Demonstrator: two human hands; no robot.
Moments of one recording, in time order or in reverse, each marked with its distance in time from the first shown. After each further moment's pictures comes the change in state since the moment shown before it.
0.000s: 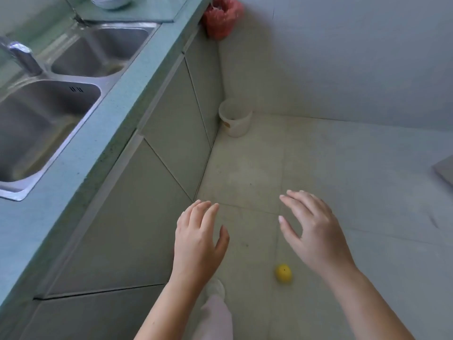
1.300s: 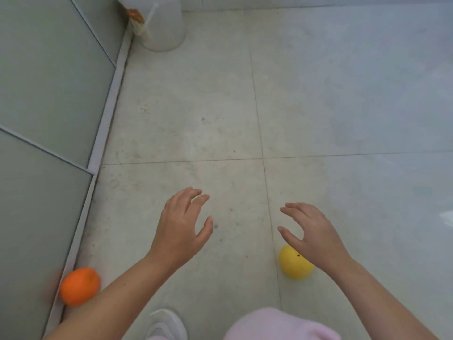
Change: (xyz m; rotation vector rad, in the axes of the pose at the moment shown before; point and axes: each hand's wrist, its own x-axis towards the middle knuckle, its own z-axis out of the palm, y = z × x) left_hand -0.133 -0.214 0.517 -0.097 -0.396 0.274; right_hand -0.229 0.328 0.464 -0.039 -0.271 0.318
